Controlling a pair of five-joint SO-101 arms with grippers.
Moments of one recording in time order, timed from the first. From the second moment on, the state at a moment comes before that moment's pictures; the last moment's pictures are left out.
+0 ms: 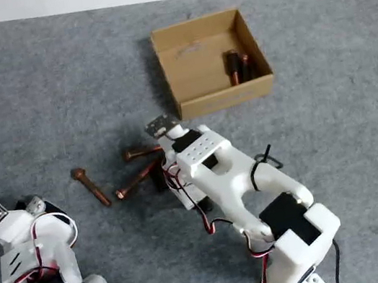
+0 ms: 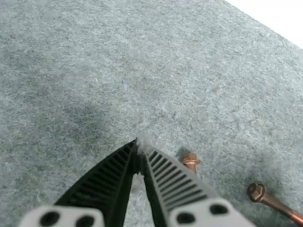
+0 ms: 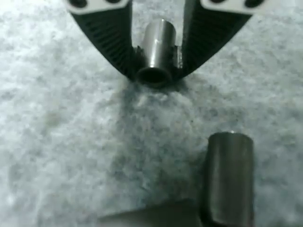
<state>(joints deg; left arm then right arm) -30.8 -93.8 79.2 56.7 20.8 -38.2 8.2 26.5 65.1 1.2</state>
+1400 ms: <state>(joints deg) 6.8 -15.0 40.6 48.7 27.1 -22.9 -62.0 58.9 58.2 11.7</state>
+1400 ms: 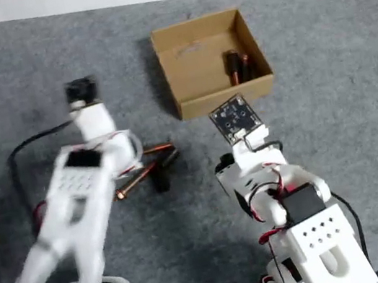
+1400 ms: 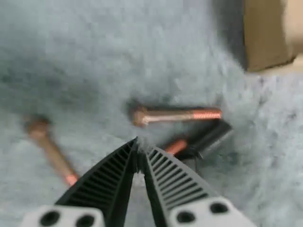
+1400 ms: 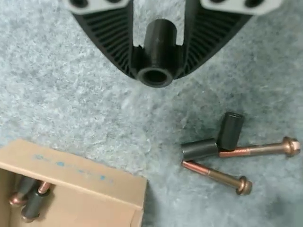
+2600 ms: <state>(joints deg) 7.3 1.1 33.7 41.8 65.8 -22.9 -61.5 62.5 54.0 11.7</state>
